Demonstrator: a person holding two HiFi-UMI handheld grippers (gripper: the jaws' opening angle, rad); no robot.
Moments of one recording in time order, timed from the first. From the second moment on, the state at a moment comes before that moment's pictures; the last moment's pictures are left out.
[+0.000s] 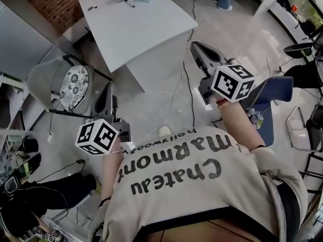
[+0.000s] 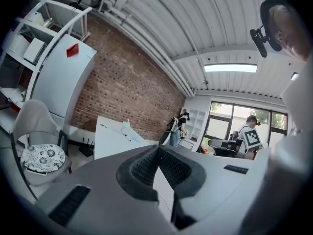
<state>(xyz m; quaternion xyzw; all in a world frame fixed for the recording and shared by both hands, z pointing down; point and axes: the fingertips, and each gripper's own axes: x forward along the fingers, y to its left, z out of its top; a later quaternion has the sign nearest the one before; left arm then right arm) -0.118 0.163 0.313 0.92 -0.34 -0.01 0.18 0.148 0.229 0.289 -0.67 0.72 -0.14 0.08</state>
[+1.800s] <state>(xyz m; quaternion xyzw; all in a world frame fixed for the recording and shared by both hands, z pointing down) 0.006 -0.160 0.325 0.91 -0.36 -0.04 0.20 0.262 -0.135 0.322 -0.62 0.76 -0.17 0.05</state>
